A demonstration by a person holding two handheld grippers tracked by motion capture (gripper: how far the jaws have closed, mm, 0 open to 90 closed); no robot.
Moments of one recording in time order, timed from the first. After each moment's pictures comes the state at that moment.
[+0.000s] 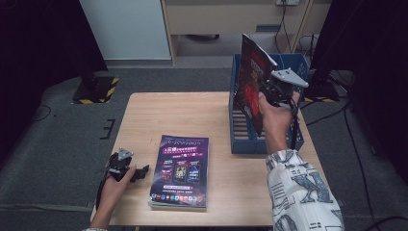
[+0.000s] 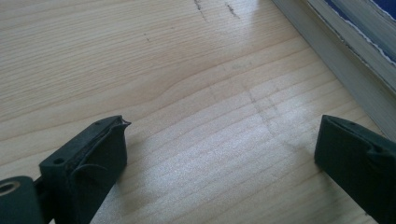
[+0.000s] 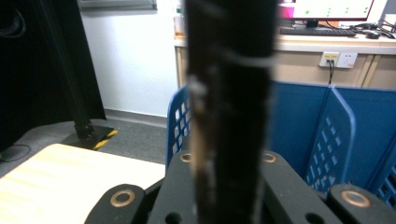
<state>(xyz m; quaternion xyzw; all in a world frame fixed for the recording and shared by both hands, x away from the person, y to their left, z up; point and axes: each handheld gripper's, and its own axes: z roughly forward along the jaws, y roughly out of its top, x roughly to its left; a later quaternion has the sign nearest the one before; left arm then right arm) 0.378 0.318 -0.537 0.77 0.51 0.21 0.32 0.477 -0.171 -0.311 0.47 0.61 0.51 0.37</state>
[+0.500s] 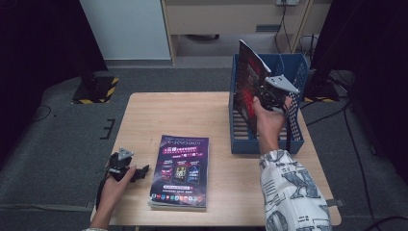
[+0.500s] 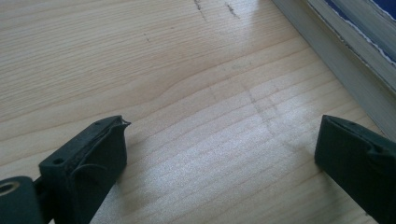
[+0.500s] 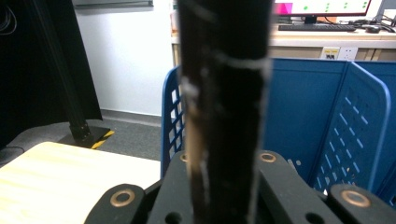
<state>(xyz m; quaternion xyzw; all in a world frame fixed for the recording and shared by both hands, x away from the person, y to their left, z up) 0.378 0.318 -0.537 0.77 0.51 0.21 0.32 0.490 -0.166 -0.341 0.48 0.60 0.52 0.37</state>
